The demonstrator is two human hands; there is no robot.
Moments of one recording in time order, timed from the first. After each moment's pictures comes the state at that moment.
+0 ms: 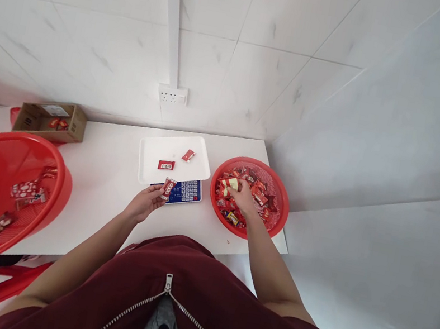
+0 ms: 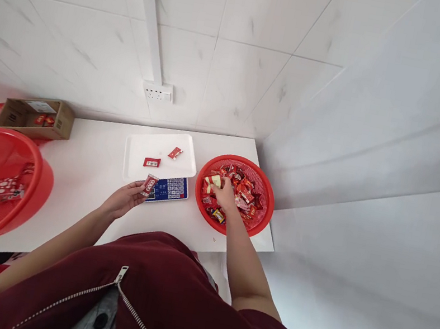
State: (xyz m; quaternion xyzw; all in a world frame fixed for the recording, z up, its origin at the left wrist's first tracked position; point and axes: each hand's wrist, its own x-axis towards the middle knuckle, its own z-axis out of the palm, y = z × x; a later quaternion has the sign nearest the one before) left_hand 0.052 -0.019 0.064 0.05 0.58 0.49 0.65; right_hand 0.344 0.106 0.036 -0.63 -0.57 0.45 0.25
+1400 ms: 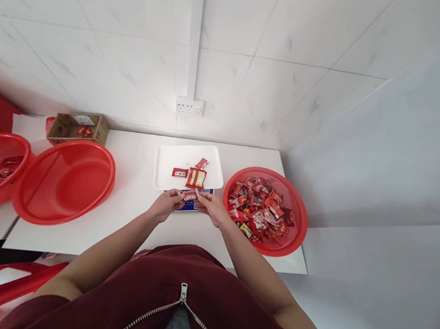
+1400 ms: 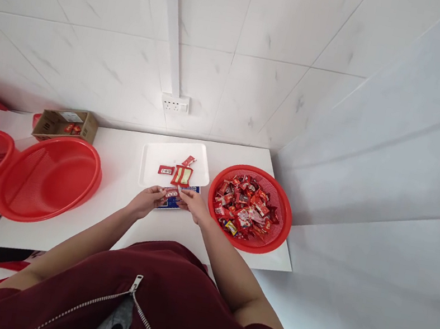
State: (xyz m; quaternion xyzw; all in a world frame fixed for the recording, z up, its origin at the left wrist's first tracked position) left_hand 0.056 0.000 0.046 0.13 0.59 0.49 0.63; right_hand 0.225 0.060 0.023 -0.49 -0.43 0.73 0.20
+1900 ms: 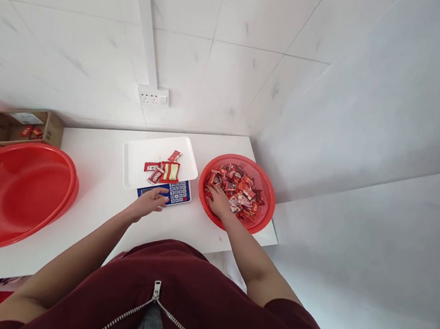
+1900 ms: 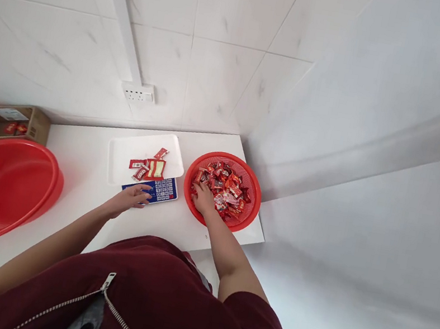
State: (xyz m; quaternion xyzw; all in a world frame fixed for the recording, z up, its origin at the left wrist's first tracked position) left_hand 0.067 0.004 0.054 0.26 0.63 0.34 0.65; right_hand 0.331 0.090 -0.009 -0.60 -0.72 0.34 0.11
